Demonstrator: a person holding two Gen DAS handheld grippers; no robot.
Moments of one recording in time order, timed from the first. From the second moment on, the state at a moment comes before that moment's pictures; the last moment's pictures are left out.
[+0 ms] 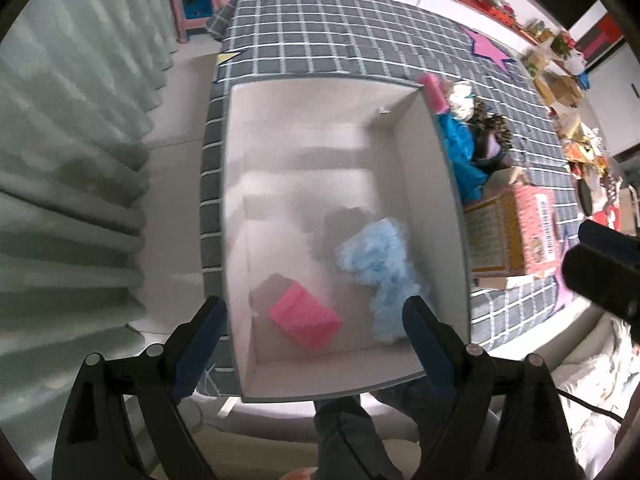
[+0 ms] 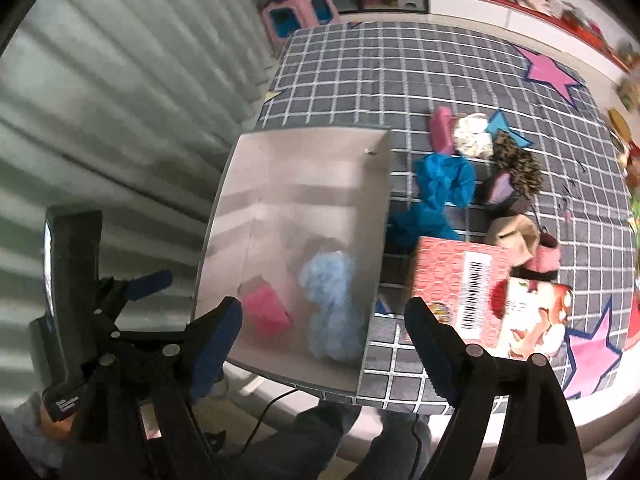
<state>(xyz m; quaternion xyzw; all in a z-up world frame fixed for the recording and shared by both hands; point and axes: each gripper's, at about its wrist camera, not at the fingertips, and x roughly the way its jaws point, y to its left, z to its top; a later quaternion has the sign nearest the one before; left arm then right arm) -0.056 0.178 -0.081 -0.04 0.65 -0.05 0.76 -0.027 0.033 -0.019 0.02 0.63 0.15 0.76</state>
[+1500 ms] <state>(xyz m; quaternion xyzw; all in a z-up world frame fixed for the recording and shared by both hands) 0.242 -0.024 -0.212 0.13 0.73 0.07 0.67 0.094 -0.266 -0.137 0.17 0.72 0.03 0.67</state>
